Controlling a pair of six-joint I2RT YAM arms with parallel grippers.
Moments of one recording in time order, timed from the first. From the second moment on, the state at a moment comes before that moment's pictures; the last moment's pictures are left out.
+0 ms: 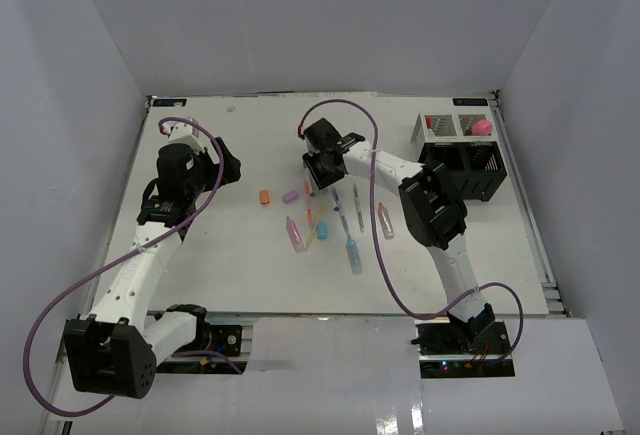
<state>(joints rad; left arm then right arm) -0.12 1.05 0.84 -0.19 0.01 -0.36 0.72 2.23 1.80 -0.61 0.05 0.09</state>
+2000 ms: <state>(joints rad) -0.12 1.07 0.84 -0.19 0.01 -0.36 0.11 1.79 1.08 0.65 0.25 0.04</state>
